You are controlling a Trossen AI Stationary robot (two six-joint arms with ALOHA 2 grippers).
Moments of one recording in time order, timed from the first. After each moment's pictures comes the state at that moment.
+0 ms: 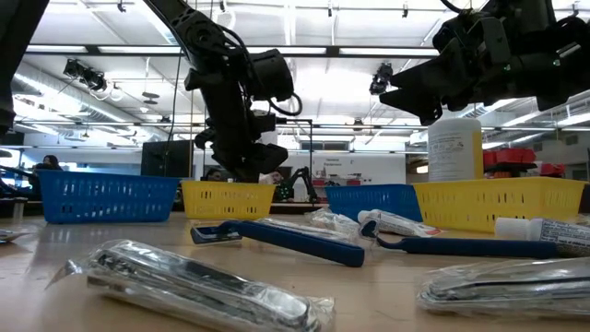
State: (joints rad) left arm 0.18 1.83 1.09 -0.41 -0.71 -0.53; right arm 0.01 1.19 0.24 0.85 -0.02 0.06
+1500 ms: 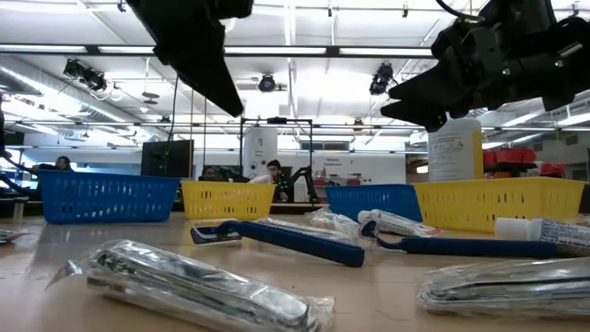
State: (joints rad) left arm -0.37 1.56 1.09 -0.53 -0.53 -0.43; right arm 0.04 1.19 0.24 0.79 0.08 0.09
